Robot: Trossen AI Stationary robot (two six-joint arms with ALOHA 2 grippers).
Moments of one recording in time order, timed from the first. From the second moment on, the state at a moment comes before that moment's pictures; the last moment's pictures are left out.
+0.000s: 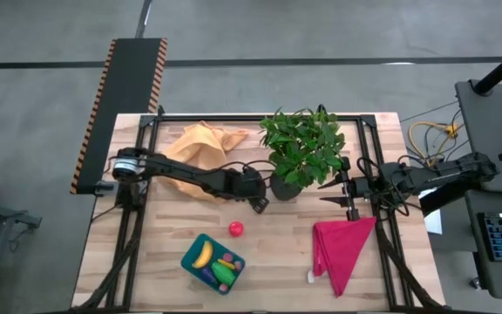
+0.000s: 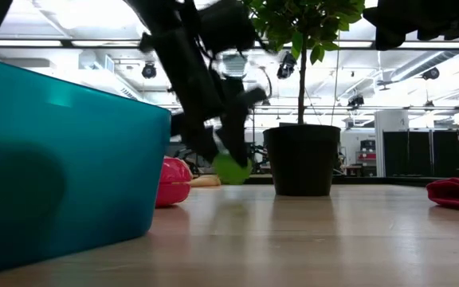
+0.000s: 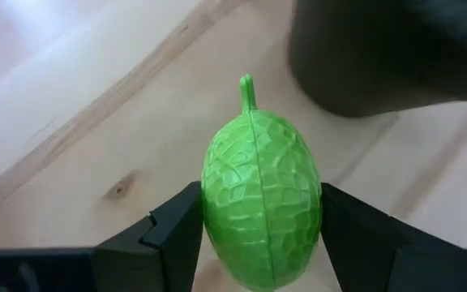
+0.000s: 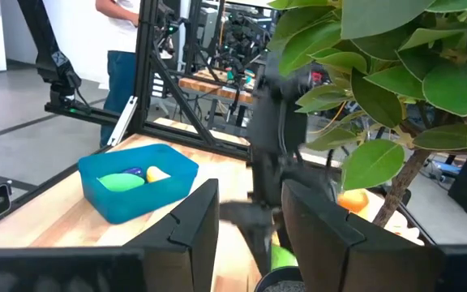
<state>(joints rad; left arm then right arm) -0.03 1.89 1.27 -0.43 -0.31 -0.79 0.18 0.49 0.27 0.21 0.03 -0.21</state>
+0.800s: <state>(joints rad) -0.49 1.64 1.27 -0.49 -0.71 -1.12 0.18 0.49 0.27 0.23 0.03 -0.13</state>
